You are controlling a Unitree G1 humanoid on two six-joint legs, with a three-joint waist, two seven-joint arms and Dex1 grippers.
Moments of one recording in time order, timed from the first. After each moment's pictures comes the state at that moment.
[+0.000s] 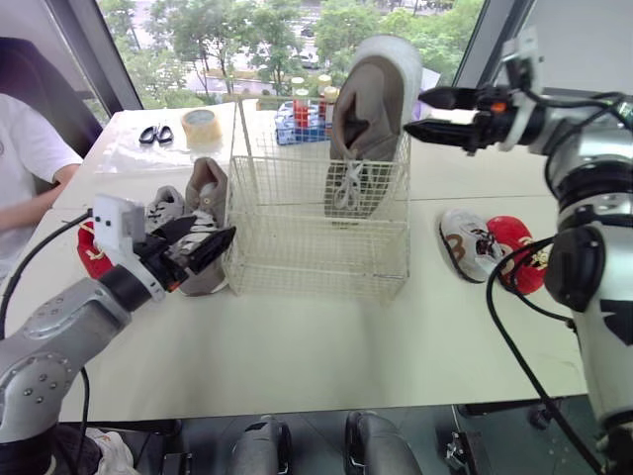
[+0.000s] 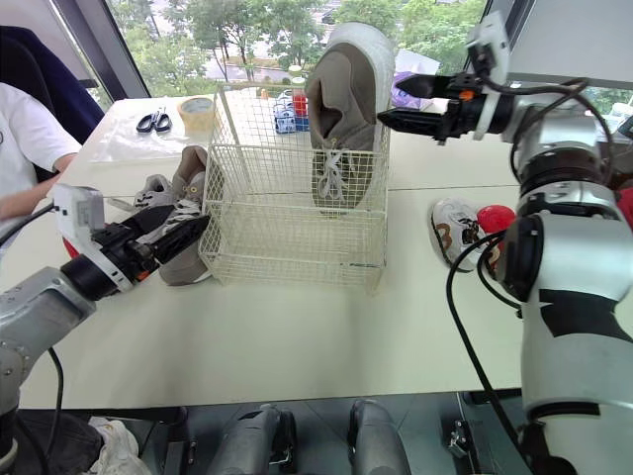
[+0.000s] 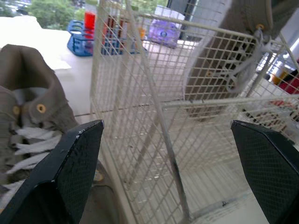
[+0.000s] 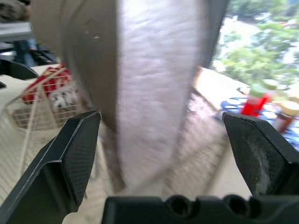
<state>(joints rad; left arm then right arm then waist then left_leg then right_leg) -0.12 0.74 0.40 -0.53 -1.13 0.73 -0.20 -1.49 -0.70 -0.16 1.25 0.11 0.09 1.47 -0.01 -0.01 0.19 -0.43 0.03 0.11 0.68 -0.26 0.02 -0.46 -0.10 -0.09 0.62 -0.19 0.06</state>
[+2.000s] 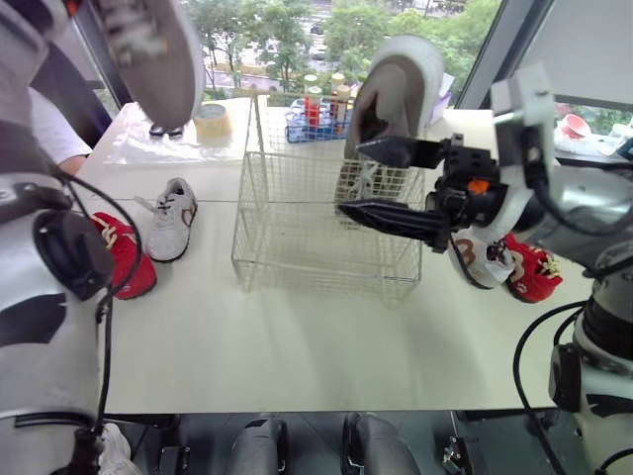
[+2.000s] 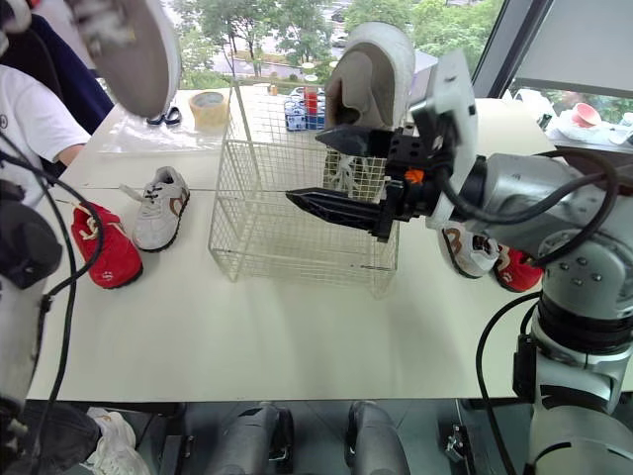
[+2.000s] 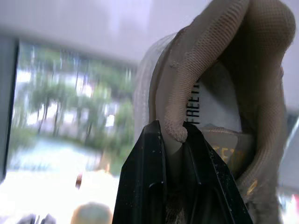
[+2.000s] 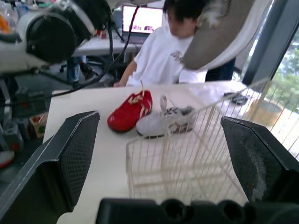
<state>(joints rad) -1.56 0.65 0.44 0.77 -0.38 0.36 -0.38 -0.85 -0.72 -0.22 -0.49 1.08 1.08 0.64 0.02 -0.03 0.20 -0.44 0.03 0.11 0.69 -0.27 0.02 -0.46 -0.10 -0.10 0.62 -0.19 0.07</state>
